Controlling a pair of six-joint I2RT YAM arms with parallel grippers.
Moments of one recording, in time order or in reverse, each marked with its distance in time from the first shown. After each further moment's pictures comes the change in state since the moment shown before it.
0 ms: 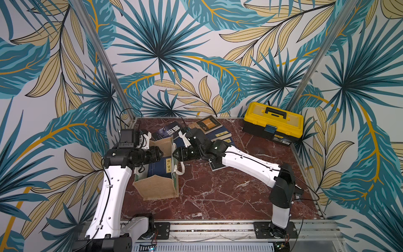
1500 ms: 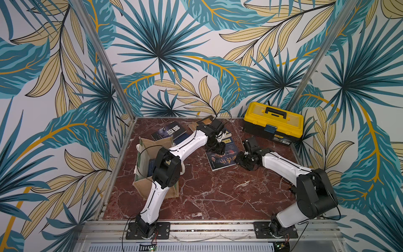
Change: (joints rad) left arm -0.667 1.150 0.752 0.139 -0.066 0.015; right arm -0.626 -0.286 -0.812 0.027 0.031 0.217
